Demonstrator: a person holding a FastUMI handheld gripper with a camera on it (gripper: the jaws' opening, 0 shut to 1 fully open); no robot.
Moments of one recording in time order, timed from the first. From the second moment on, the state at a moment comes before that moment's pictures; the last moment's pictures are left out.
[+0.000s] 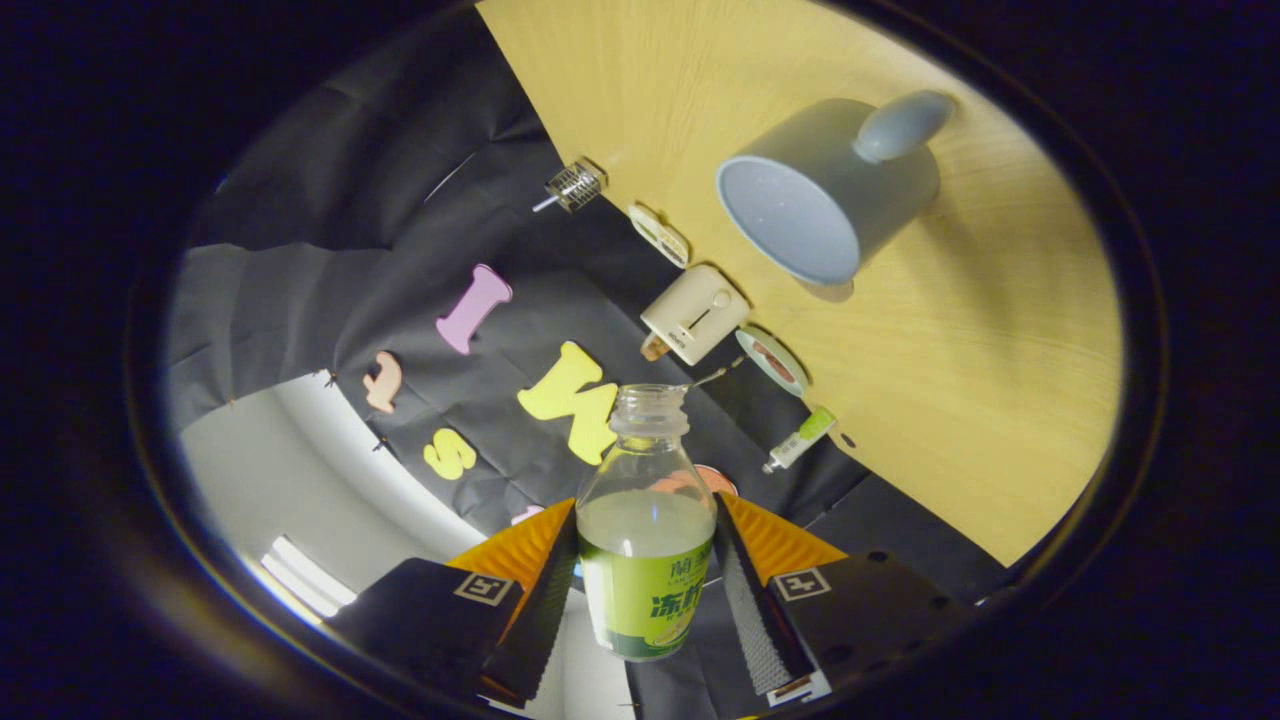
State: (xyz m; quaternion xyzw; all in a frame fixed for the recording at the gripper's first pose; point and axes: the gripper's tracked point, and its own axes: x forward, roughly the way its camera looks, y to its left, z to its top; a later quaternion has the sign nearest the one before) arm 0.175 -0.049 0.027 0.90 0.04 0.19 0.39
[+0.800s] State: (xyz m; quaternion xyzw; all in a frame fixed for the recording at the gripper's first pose) arm 0.178 -0.087 0.045 0.93 0.01 0.20 0.31
